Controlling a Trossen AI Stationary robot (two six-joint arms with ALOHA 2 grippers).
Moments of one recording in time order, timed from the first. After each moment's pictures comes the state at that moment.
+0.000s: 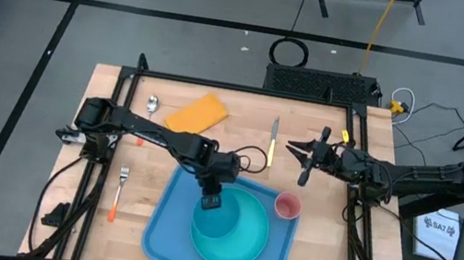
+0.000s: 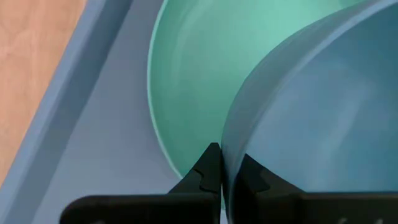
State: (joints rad) left arm -0.09 1.88 1.44 -0.73 0.26 -0.37; right arm 0.03 0.73 0.37 0.22 0.39 -0.07
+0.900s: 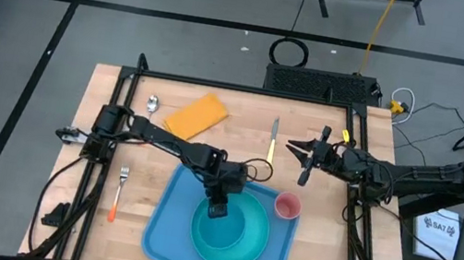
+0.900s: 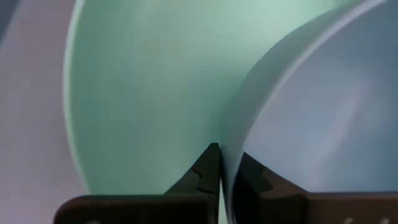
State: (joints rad) left arm -0.09 2.03 1.44 -0.57 0.43 -0.38; right arm 0.03 0.73 0.37 0.24 0.39 -0.07
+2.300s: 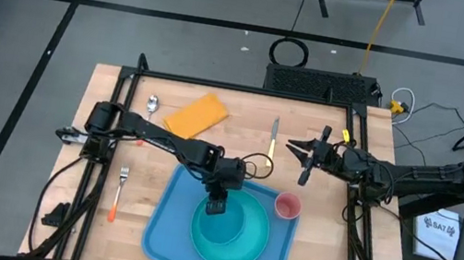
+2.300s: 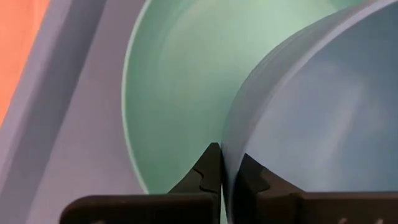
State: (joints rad) left arm -0.10 1.97 1.44 -0.59 0.31 -0.29; right arm 0.03 0.73 0.37 0.25 0.39 -0.08
